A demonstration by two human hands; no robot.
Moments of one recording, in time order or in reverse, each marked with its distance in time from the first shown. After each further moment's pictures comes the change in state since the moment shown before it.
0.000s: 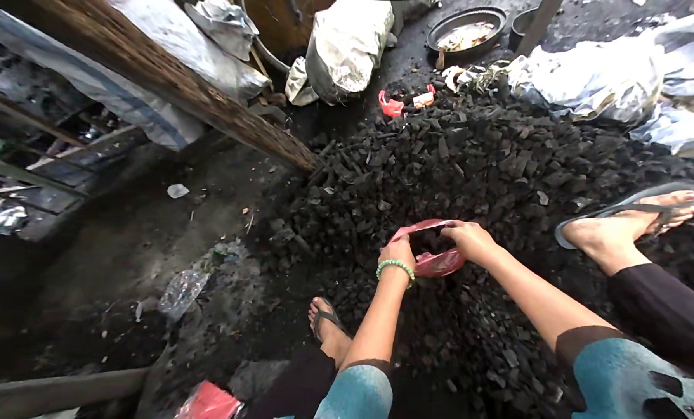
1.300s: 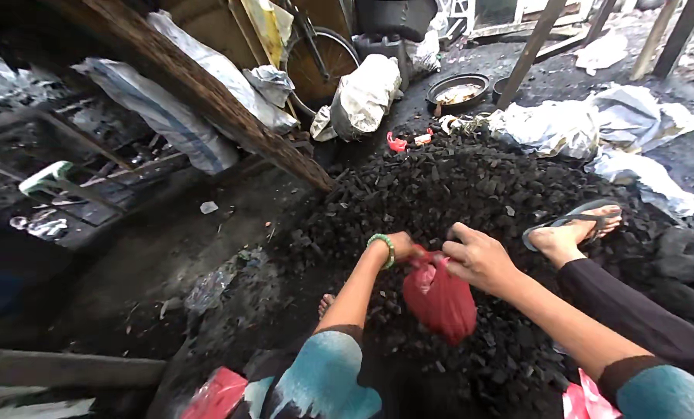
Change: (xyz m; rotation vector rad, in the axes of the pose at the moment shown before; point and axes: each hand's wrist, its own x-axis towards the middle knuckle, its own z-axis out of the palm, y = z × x) left_hand -0.120 0.017 -0.077 0.017 -0.253 0.218; right_hand -0.056 -0.082 -0.110 0.173 0.231 -0.243
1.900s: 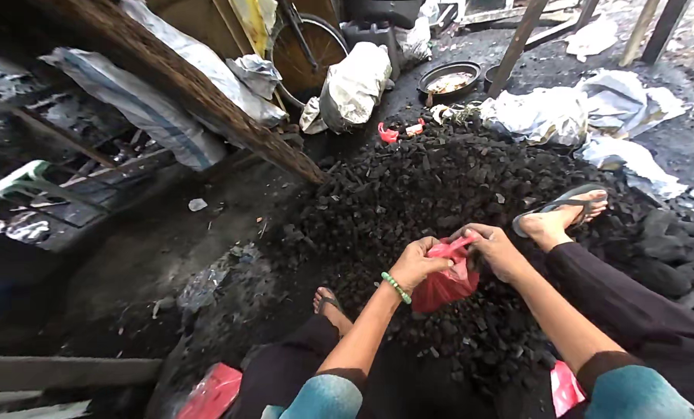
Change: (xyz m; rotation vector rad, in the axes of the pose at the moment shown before) left_hand -0.025 0.007 0.089 -0.932 0.151 0.497; right_hand -0.039 0.023 -0.001 0.876 0.097 0.794
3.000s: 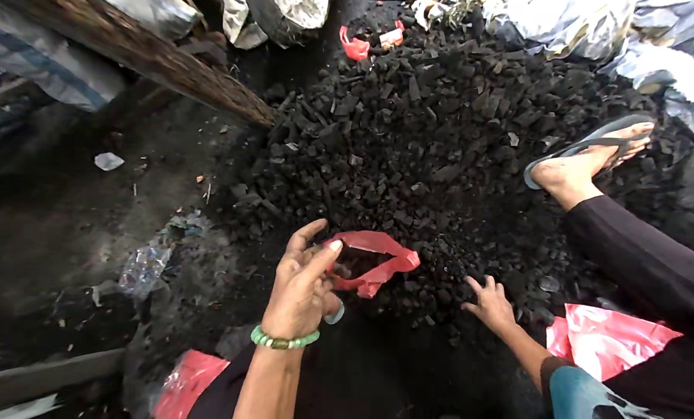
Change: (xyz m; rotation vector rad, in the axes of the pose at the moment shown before) left_hand -0.052 -0.027 -0.094 -0.172 0.540 -0.149; right_hand -0.097 0.239 0.027 -0.988 -0.204 0.766
